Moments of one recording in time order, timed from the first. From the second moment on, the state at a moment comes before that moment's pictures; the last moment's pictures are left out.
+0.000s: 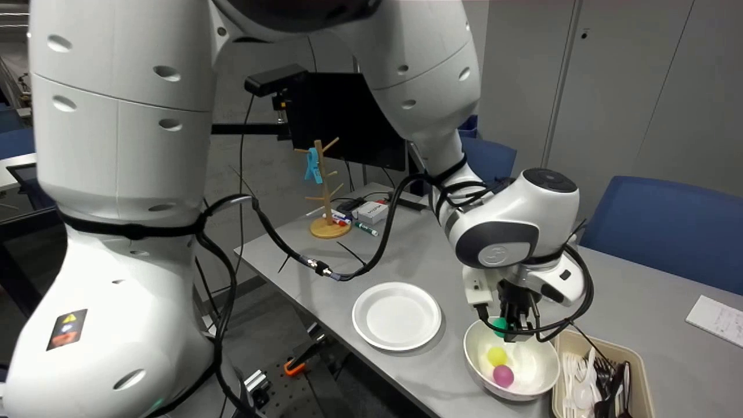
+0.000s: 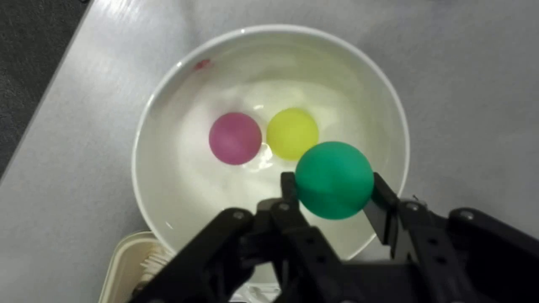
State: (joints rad) arm -0.12 0.37 -0.06 -2.33 0.30 2.77 0.23
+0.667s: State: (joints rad) arm -0.01 0.16 0.05 -2.51 0.26 2.65 0.12
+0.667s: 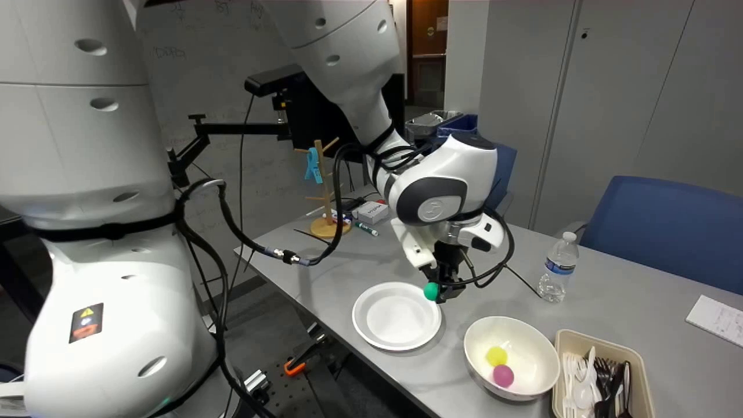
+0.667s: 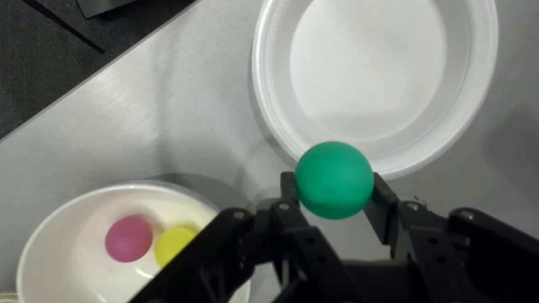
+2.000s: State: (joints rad) arm 0.09 0.47 0.11 -2.40 0.18 2.82 0.11
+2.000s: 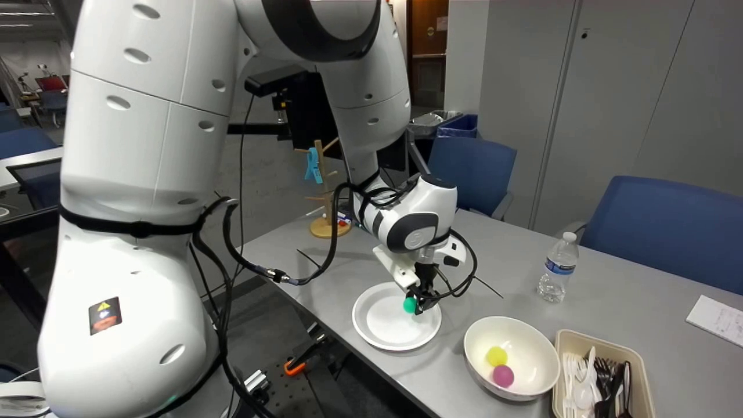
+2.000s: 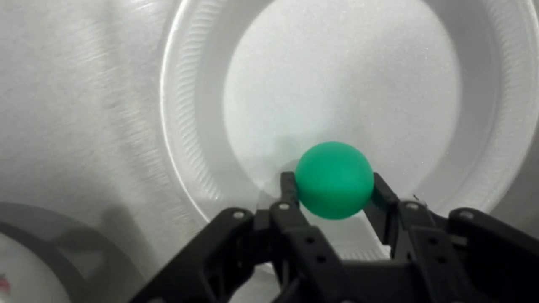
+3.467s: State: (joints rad) arm 0.12 0.52 0.06 -2.37 0.10 2.82 0.11
